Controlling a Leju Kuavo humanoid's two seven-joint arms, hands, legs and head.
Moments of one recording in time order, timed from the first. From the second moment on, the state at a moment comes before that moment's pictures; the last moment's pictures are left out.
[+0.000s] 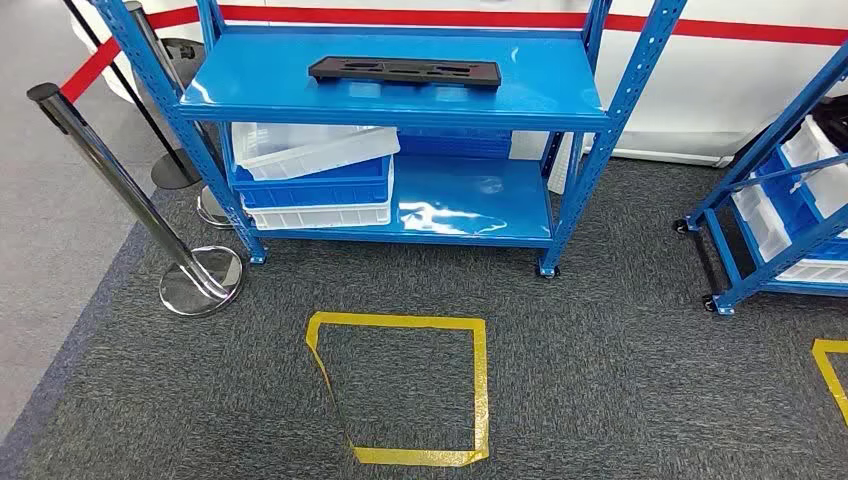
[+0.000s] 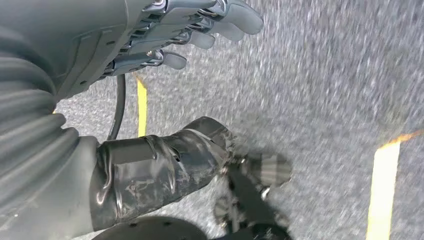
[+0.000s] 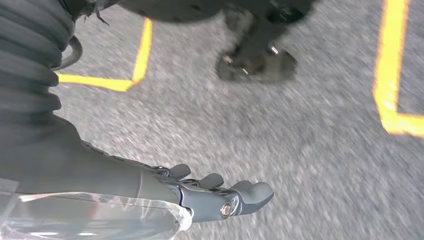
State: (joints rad) left arm 0.07 0.01 -0.07 -0.37 0.16 0.22 -0.05; right arm 0.07 -0.03 0.02 -0.39 -0.08 -0.20 -0.08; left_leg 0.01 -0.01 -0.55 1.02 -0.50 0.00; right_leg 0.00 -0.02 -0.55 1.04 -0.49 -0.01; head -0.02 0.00
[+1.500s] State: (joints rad) left arm -0.07 0.10 -0.45 -0.29 0.34 0.29 -0.19; right arm -0.46 -0.21 0.38 -1.20 0.32 -0.38 0.10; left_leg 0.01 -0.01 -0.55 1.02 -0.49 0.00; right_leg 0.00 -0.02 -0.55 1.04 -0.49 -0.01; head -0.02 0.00
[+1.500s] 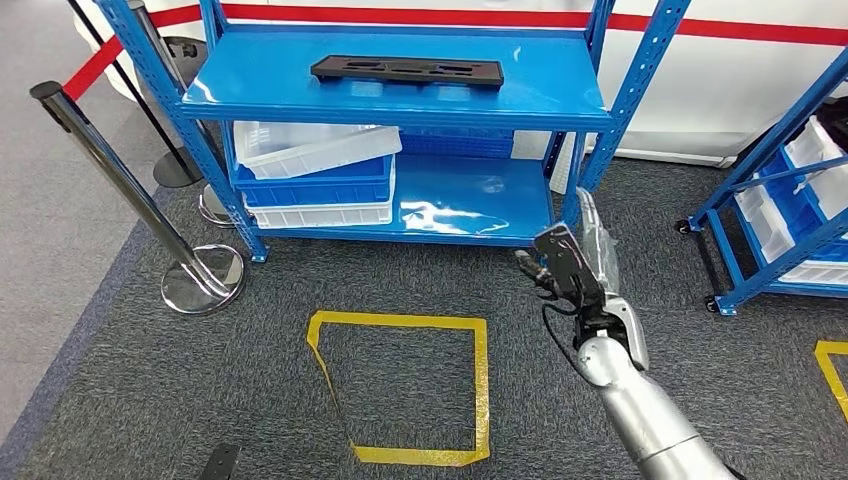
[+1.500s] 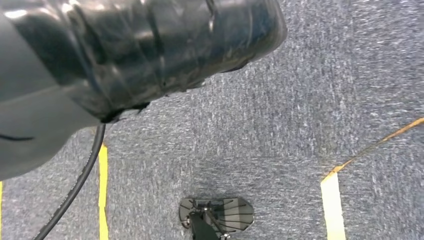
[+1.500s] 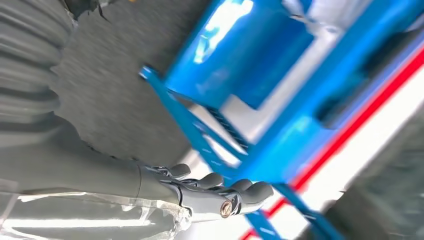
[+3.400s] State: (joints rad) left arm -0.11 0.13 -0.58 -0.27 0.46 0.10 -0.30; right arm -1.05 0.04 1.09 -1.33 1.03 0.31 0.23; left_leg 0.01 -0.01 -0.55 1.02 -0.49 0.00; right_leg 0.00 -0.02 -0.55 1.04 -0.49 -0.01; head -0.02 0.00
